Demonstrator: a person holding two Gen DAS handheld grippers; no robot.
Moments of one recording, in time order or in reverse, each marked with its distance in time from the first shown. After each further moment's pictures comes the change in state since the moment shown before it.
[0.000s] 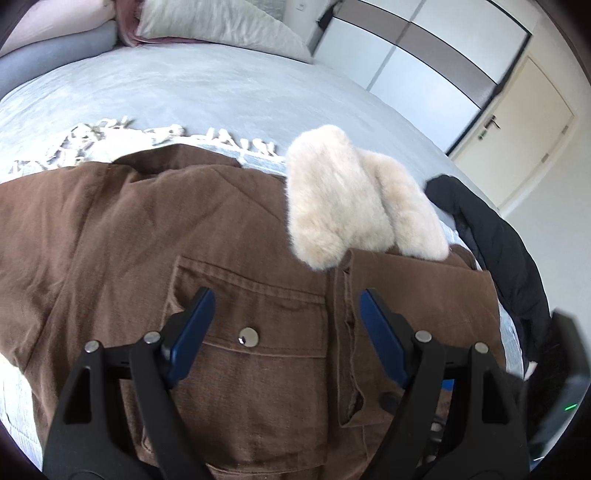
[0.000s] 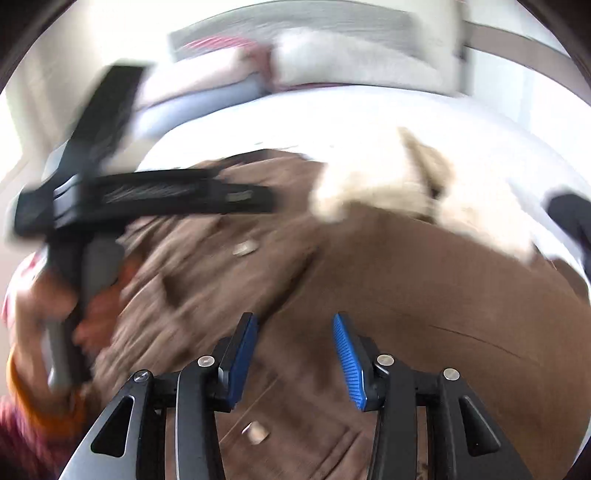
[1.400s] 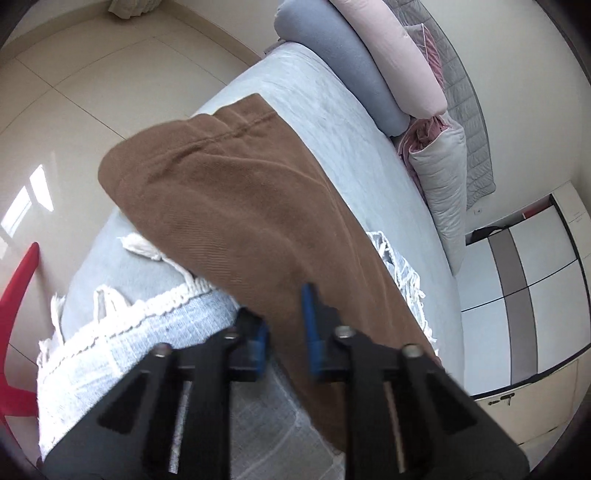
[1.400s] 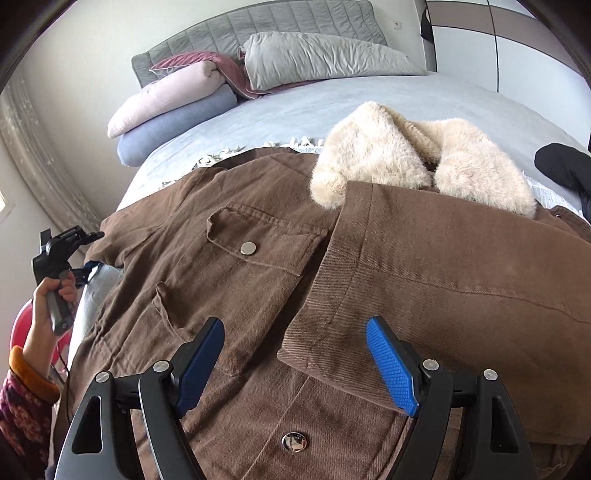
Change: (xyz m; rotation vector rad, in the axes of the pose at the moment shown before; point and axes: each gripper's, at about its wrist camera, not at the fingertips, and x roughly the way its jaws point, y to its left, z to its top) left arm -0.121 0.369 -0.072 -0.885 -0.387 0.151; right arm -0.025 0.030 -0.018 0.089 -0.063 0.081
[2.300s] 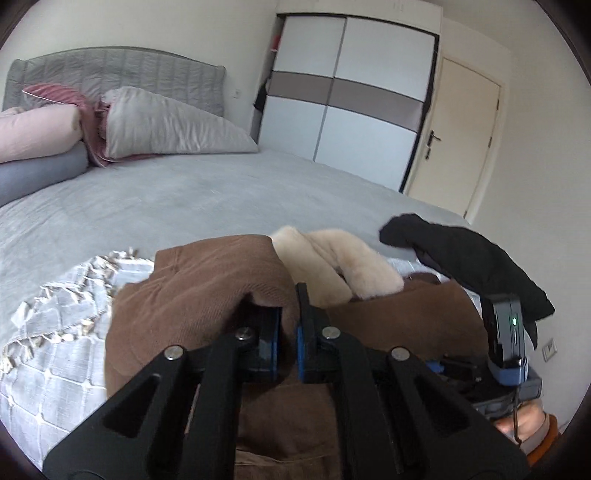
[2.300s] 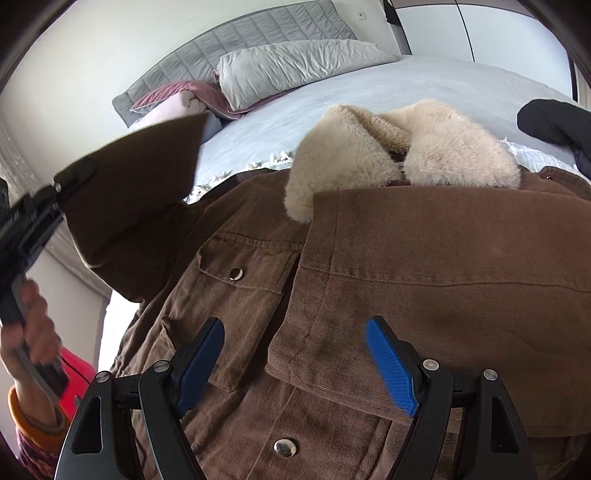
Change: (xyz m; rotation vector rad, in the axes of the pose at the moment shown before) left arm -0.074 -0.272 -0.241 1.129 0.134 -0.465; right arm -0.010 -0.036 0.004 0.175 -0.035 0.081
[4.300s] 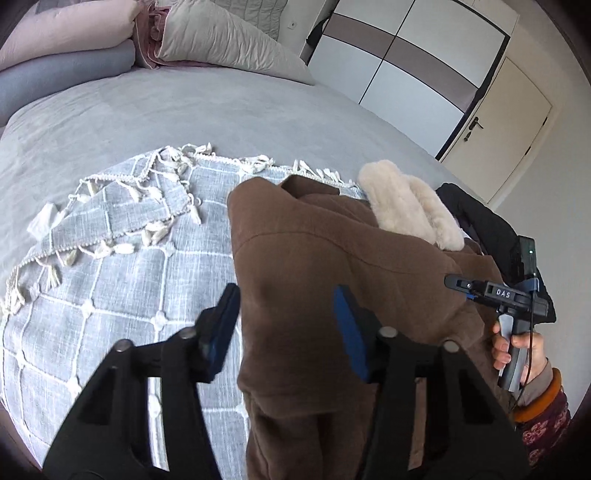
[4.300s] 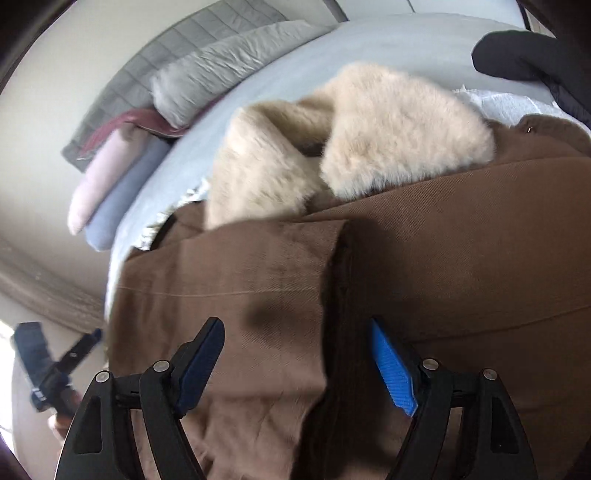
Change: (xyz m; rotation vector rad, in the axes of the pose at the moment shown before) left arm -0.007 0.140 -0.032 -0.214 0.242 0.062; right arm 0.040 -0.034 0.035 0.181 0.014 -0.078
